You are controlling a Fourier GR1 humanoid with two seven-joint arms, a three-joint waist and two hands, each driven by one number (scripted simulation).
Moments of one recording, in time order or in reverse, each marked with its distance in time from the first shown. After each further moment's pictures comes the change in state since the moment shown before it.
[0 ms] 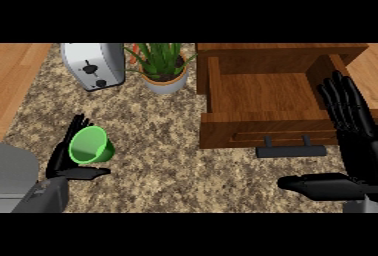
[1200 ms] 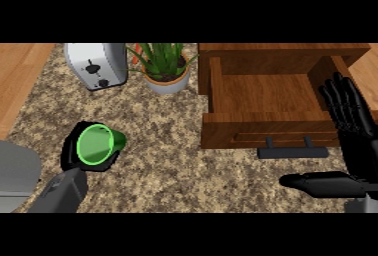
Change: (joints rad) left arm -0.008 -0.103 0.067 -0.115 0.126 -0.012 -0.039; right arm 0.006 -0.009 -0.017 0.024 0.003 0.010 -0.011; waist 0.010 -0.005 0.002
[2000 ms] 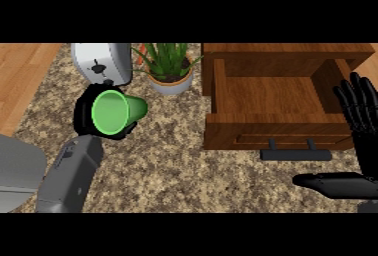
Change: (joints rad) left arm -0.102 -0.079 -0.082 -0.323 0.024 0.089 0.103; right arm 0.013 -0.026 -0.060 -0.003 -0.037 0.018 0.007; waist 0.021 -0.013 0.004
